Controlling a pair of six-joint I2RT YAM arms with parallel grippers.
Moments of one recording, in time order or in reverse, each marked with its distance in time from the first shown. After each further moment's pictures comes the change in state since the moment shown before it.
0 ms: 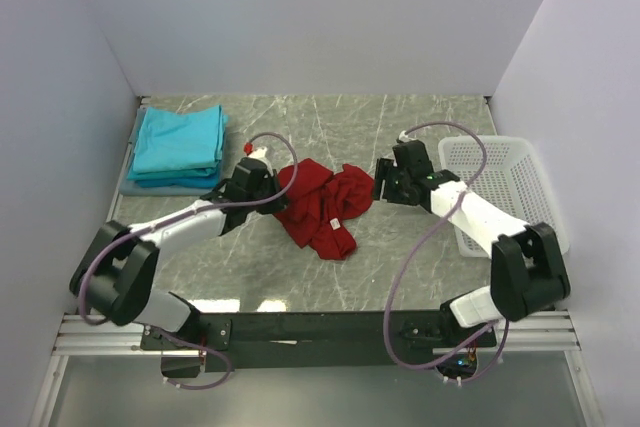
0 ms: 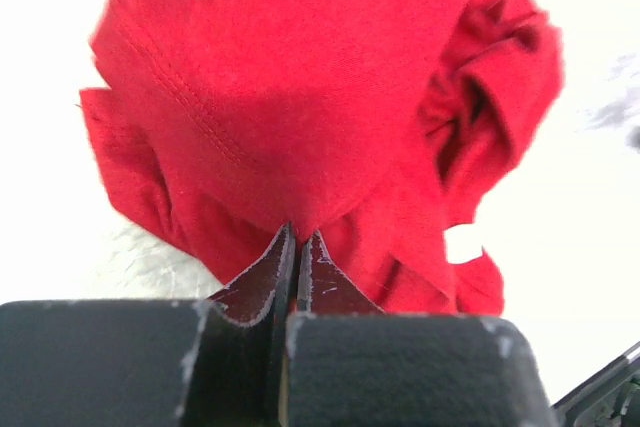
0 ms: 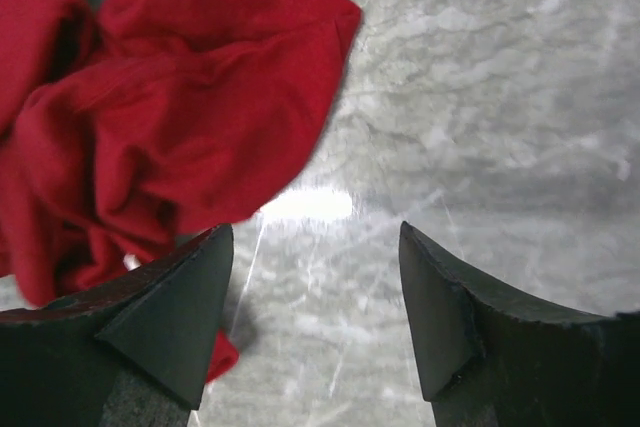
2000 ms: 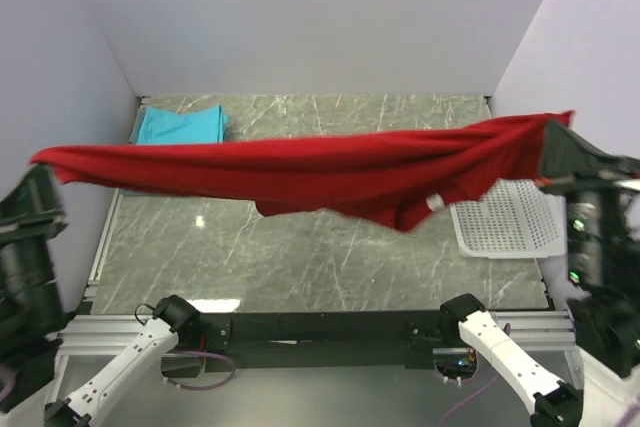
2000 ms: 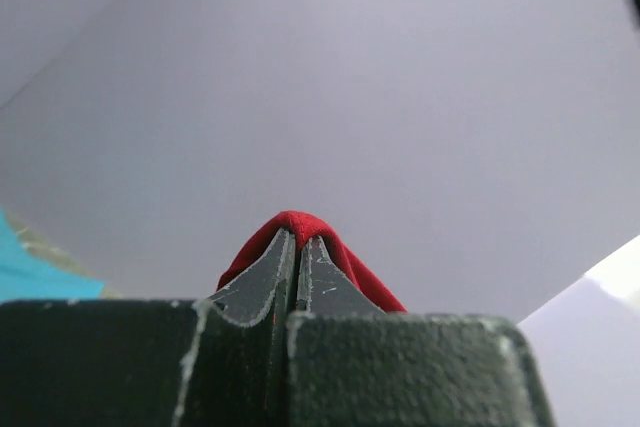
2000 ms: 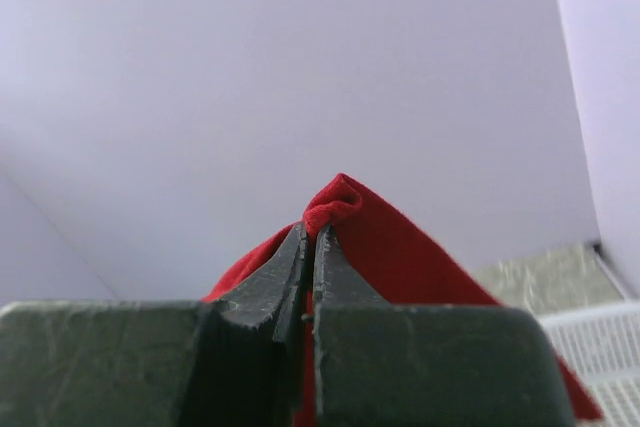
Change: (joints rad) left arm -0.002 -1.099 0.517 -0.327 -0.833 0.065; right arm 0.007 -0.741 0.603 -0.087 0.369 -0.179
